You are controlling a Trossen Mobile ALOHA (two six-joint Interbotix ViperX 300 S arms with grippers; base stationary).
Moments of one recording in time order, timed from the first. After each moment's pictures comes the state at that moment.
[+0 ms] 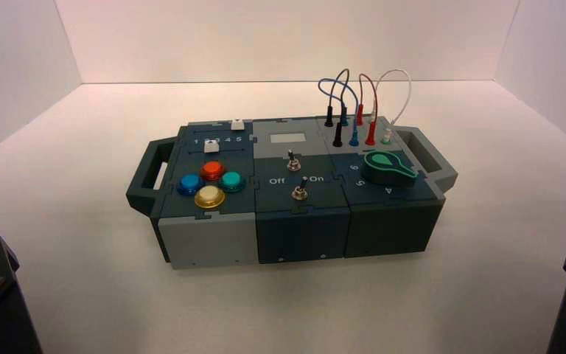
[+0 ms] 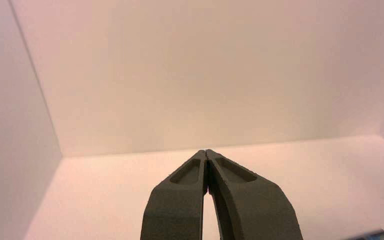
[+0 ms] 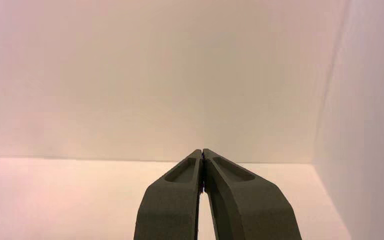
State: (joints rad) left arm -0.18 -0.96 1.10 -0.04 0.07 -0.02; right arm 0.11 -0.94 1.18 0.02 -0.16 0.02
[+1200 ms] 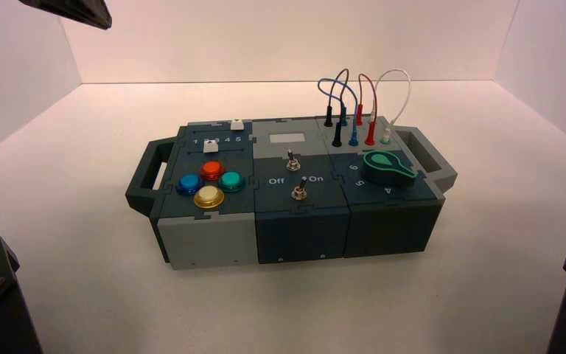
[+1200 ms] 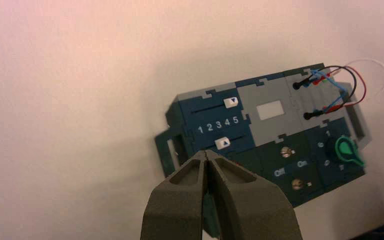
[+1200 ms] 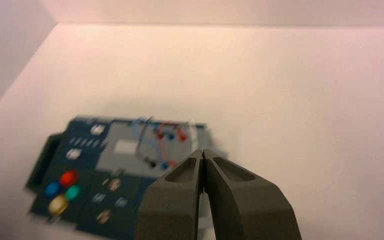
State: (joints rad) left arm -0.31 -0.77 0.98 -0.22 0.74 -0.12; right arm 0.27 -1.03 1.00 0.20 0.71 0.01
